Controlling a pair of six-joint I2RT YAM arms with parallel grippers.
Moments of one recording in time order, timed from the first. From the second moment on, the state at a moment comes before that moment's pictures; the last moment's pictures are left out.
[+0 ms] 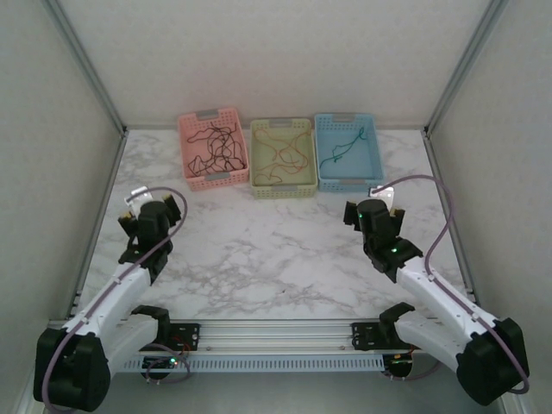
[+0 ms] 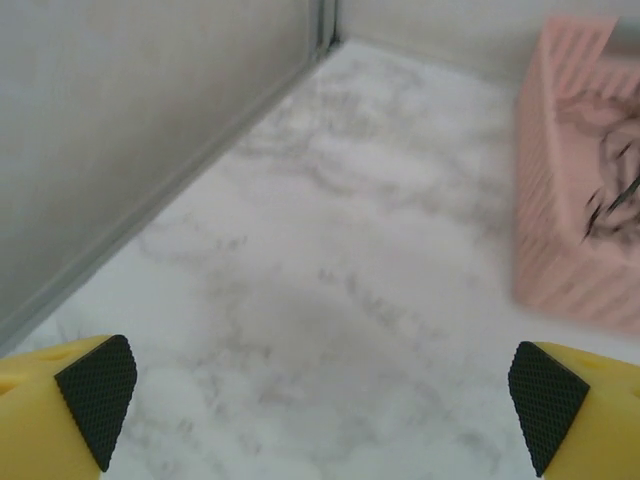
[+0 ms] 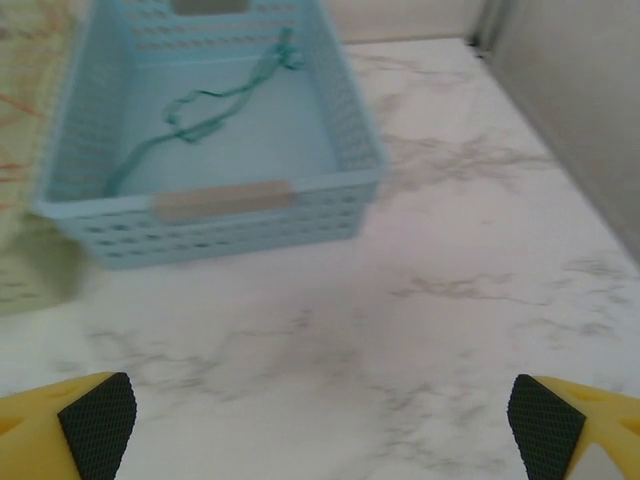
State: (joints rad) left arm -0.19 0.94 0.41 0.06 -0.62 -0.29; right arm 0.47 0.96 0.56 -0.20 0.60 0.29
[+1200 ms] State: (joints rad) left arm -0.06 1.54 0.39 0.77 -0.23 -0.11; right arm 0.09 1.55 0.36 0.78 0.25 0.07
